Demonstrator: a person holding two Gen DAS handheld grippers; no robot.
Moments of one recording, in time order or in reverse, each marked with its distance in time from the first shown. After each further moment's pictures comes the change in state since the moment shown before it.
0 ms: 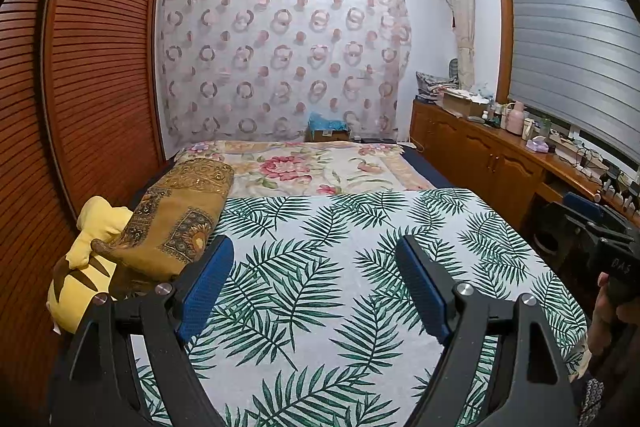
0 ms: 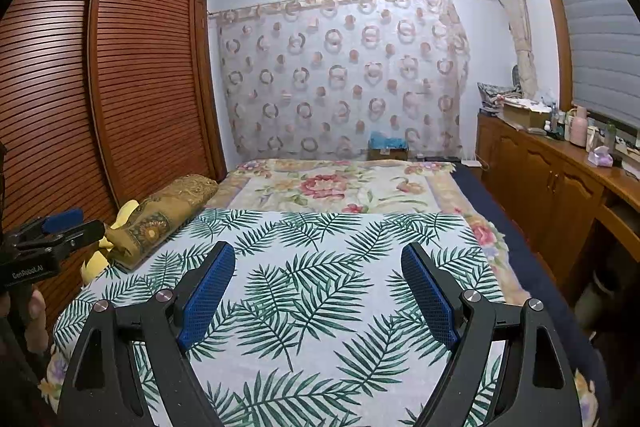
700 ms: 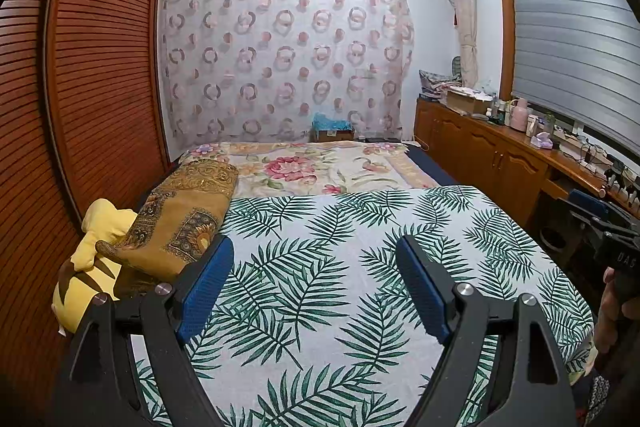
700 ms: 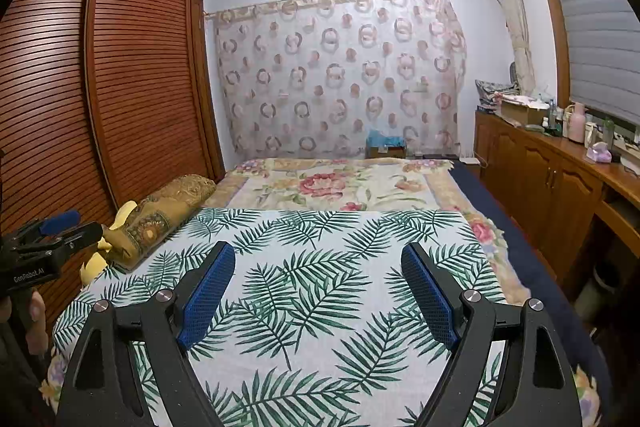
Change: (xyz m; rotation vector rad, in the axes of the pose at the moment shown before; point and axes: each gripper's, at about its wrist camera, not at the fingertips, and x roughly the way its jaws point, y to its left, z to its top) left arm 0.000 0.005 -0.002 0.017 -0.003 0.019; right arm -0.001 -0.011 0.001 0.007 0.005 0.003
